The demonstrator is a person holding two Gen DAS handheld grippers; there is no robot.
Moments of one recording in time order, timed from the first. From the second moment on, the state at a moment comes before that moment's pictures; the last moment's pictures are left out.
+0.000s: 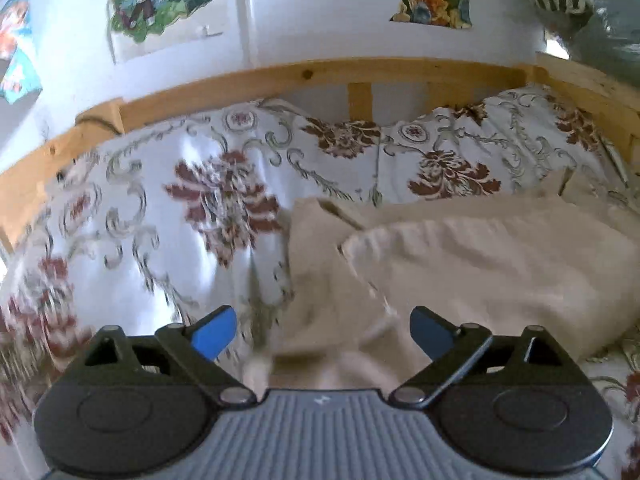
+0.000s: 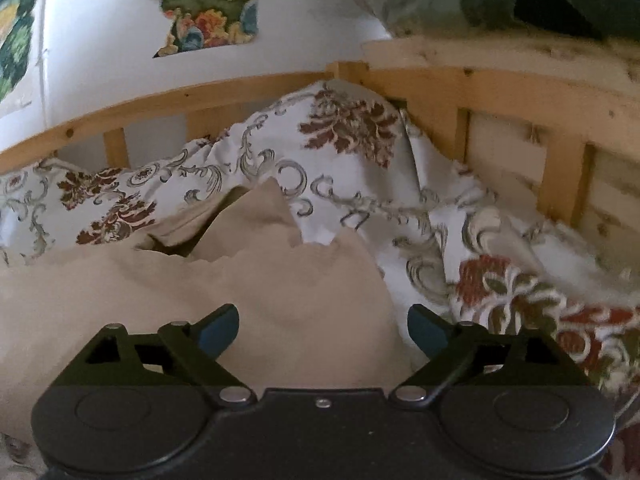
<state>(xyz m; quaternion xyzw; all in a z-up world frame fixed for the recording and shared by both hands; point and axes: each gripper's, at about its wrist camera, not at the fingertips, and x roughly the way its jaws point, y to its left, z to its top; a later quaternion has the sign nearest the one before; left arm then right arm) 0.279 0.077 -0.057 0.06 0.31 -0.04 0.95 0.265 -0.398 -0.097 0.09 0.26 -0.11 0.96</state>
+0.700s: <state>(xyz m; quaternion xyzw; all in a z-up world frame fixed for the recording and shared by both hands) 0.349 0.153 -0.094 -0.08 0.40 0.12 0.90 0.236 -0.409 -0.114 0.28 0.33 -0.10 0.89</state>
